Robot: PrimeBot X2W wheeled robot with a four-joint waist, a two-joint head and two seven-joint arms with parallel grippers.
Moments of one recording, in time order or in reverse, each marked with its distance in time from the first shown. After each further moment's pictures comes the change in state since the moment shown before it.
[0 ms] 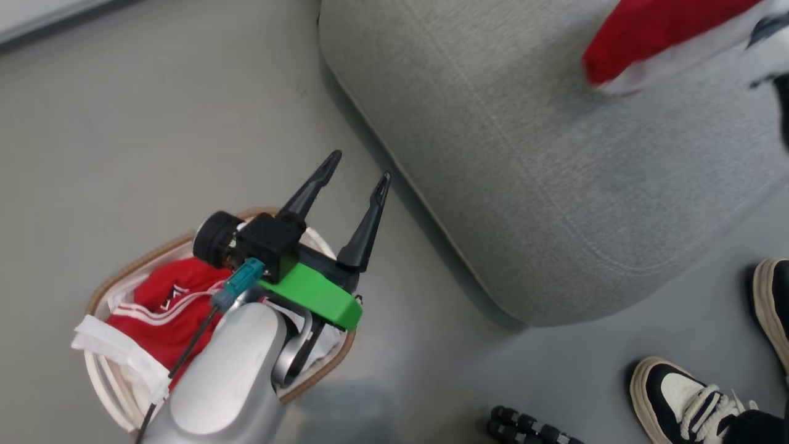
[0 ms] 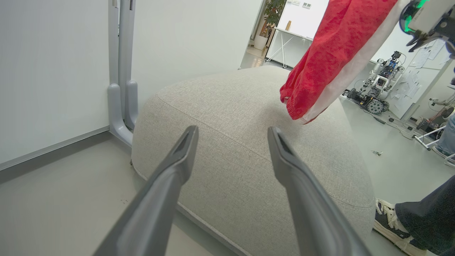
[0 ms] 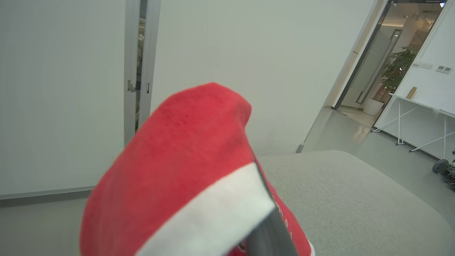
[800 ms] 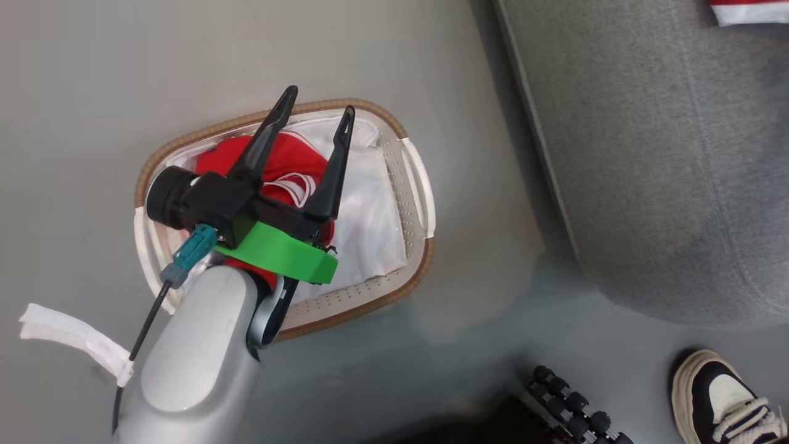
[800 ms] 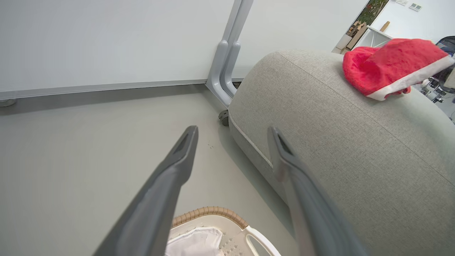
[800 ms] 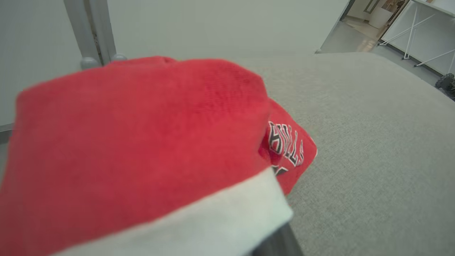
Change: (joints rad) left arm -0.053 -0.007 0.125 -0.072 0.049 0.000 0.000; right arm -0.094 -0.022 -0.334 0.342 -0.109 0.000 0.000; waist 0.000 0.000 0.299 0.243
